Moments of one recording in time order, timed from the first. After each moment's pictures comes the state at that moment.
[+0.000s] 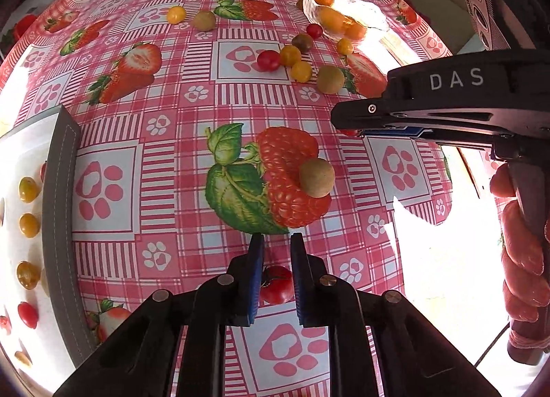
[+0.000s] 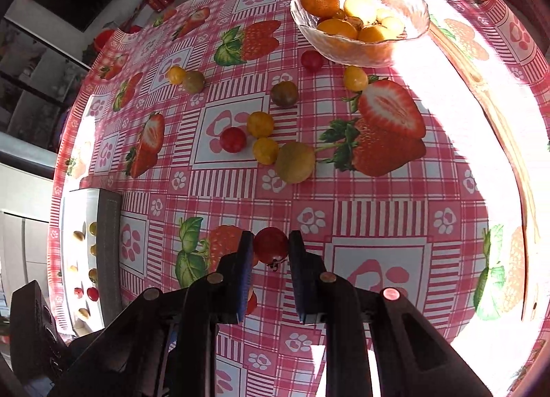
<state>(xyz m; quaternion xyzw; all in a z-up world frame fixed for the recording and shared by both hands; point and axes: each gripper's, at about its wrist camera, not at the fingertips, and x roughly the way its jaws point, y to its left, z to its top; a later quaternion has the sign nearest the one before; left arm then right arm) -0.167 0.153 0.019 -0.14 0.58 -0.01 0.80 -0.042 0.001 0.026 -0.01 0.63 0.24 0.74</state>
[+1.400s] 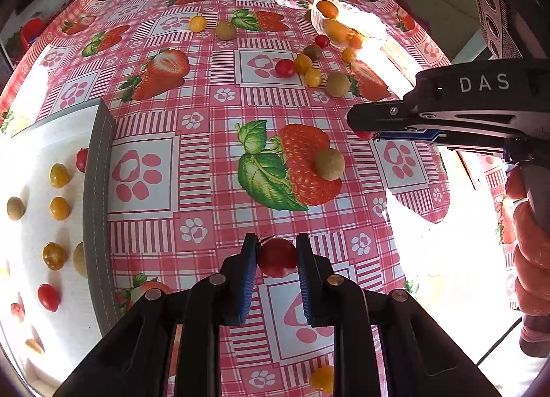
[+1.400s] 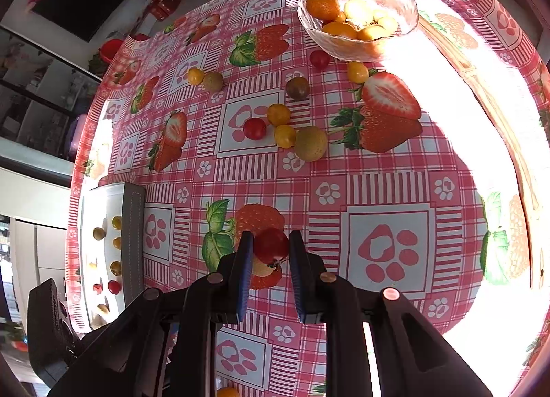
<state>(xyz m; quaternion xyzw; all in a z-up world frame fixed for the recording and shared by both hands) -0.195 0.172 0.039 -0.13 0.57 0.00 0.81 -0.068 0.002 0.046 0.02 0.62 0.25 0.74</state>
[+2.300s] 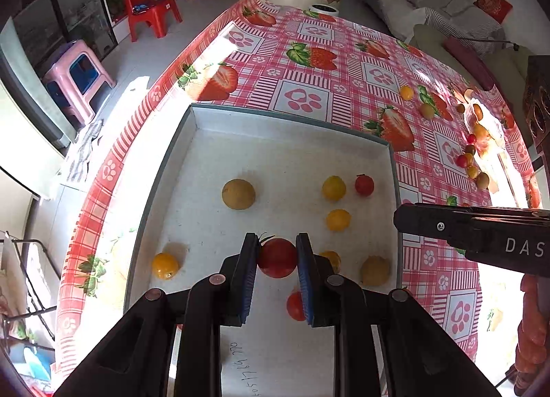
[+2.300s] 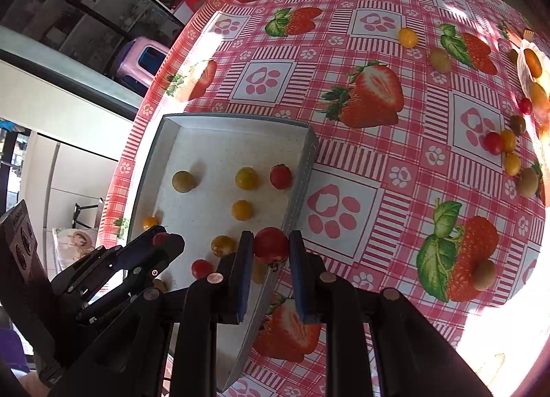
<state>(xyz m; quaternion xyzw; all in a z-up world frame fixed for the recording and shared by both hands) -0.268 0.369 0.058 -0.18 0.52 0.19 0.81 -0.153 0.198 0.042 -0.09 0.63 0.37 0.67</state>
